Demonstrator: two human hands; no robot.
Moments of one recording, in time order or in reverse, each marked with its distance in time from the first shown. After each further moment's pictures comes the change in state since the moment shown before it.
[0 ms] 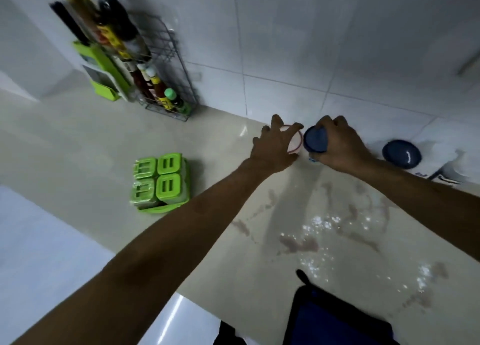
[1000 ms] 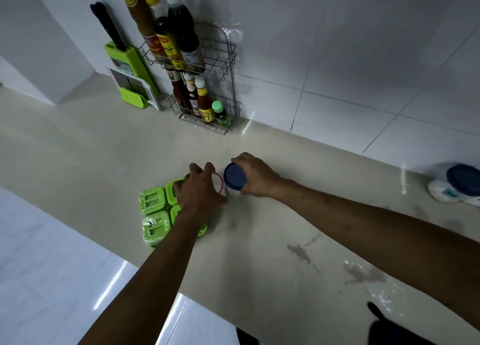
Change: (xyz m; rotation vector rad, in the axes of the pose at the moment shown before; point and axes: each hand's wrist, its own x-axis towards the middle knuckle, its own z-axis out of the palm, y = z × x) left_hand -0.118 -0.283 -0.104 0.154 -0.001 -0.528; right_hand 0.078 -0.298 0.169 0.074 -0.406 -0.229
